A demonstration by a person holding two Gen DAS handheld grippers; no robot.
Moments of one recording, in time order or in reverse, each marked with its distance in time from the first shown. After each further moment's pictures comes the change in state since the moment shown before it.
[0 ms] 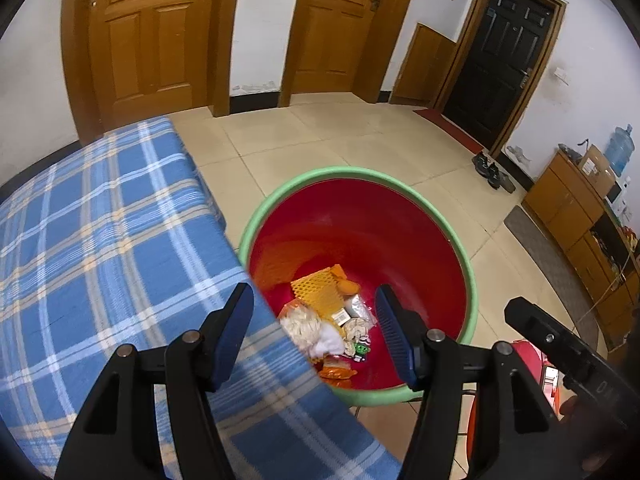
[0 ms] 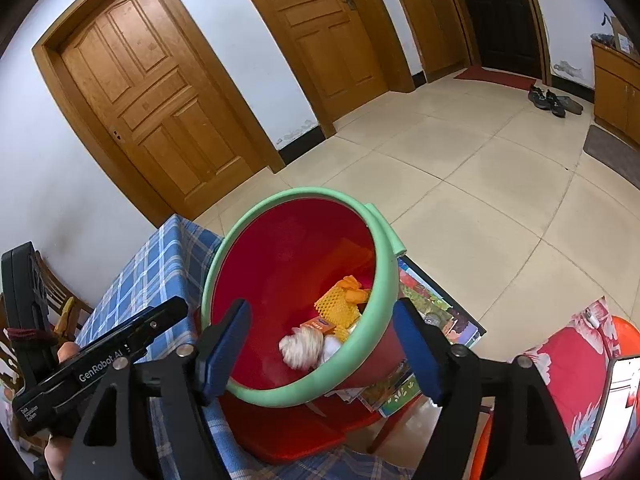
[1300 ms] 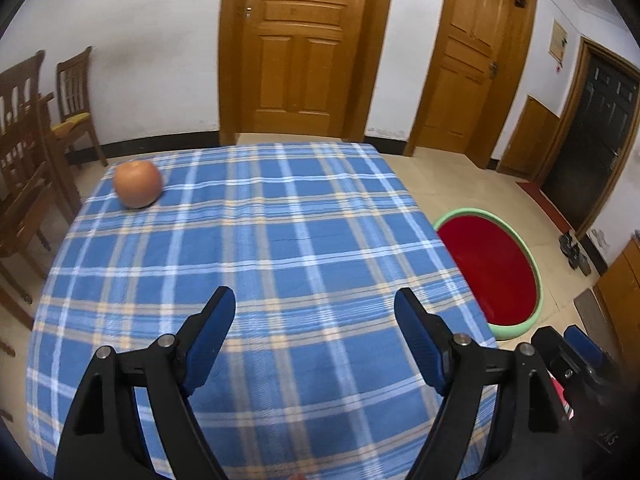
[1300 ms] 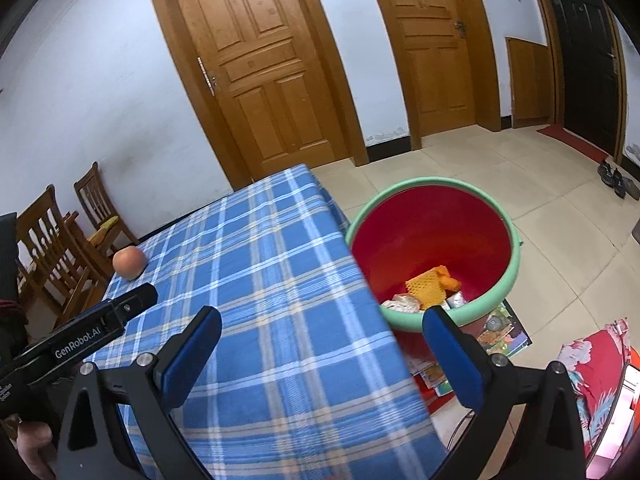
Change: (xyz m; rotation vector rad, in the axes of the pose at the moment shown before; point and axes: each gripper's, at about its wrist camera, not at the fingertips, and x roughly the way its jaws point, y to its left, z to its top) left arm -0.173 0.107 -0.098 -0.267 -0.178 0.355; right arm -0.064 0.132 -0.082 -0.317 -0.001 0.159
